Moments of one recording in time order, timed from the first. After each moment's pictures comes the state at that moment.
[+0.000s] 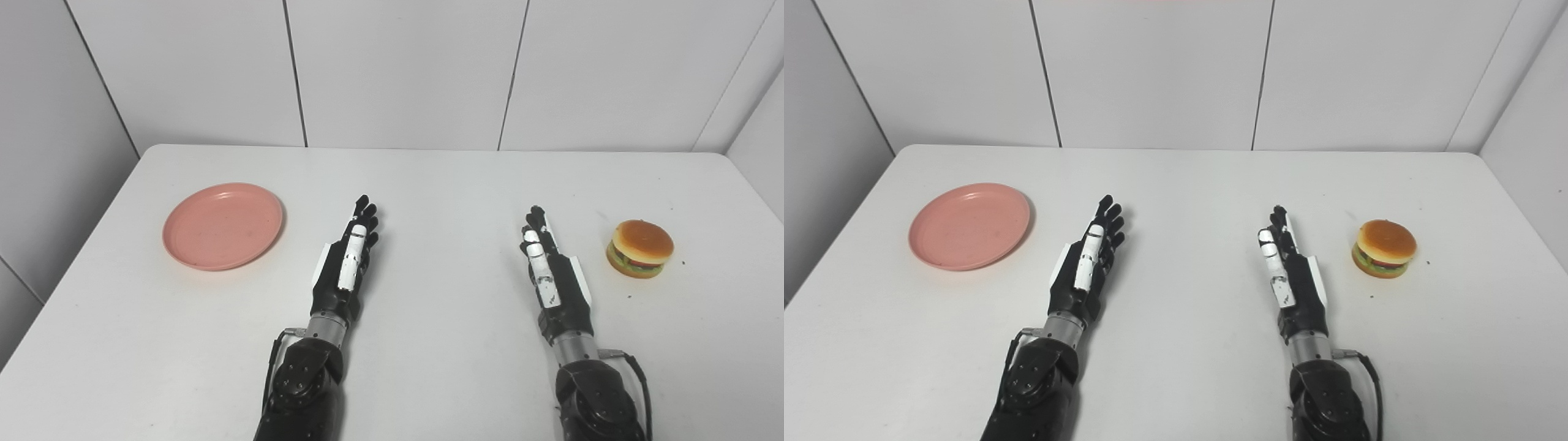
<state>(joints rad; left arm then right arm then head) -0.25 -0.12 -0.04 0.25 -0.11 -0.10 -0.06 -0.22 -0.01 0.00 0.13 0.04 -0.05 0.01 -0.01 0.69</state>
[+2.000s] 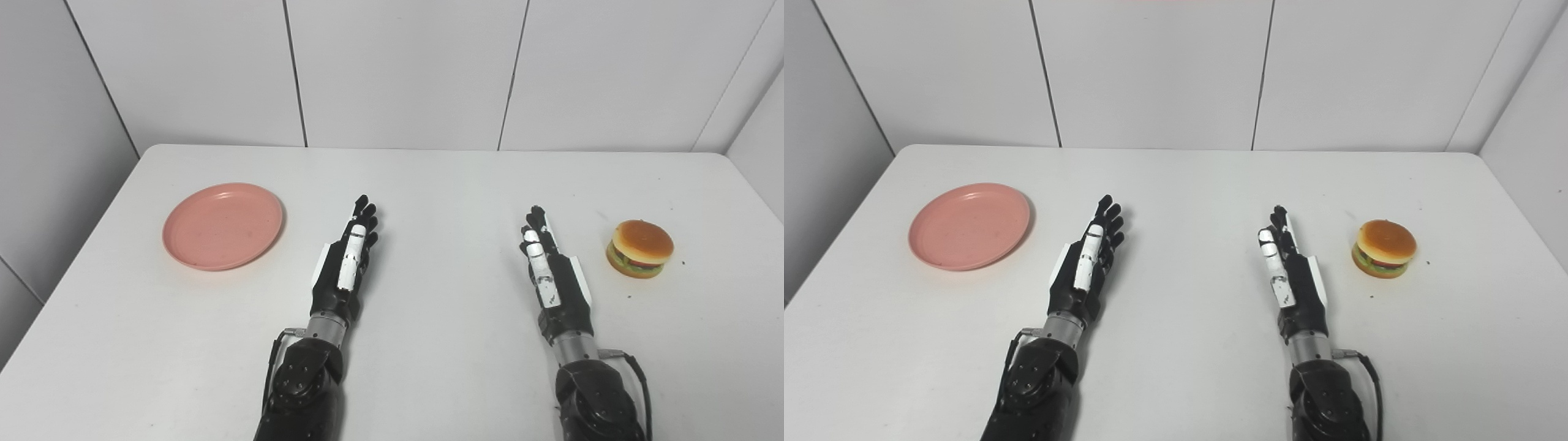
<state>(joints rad) -0.25 -0.12 -0.04 0.25 -0.11 -0.10 -0.06 -0.22 -0.01 0.00 0.13 0.03 -0.05 0.01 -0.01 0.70</state>
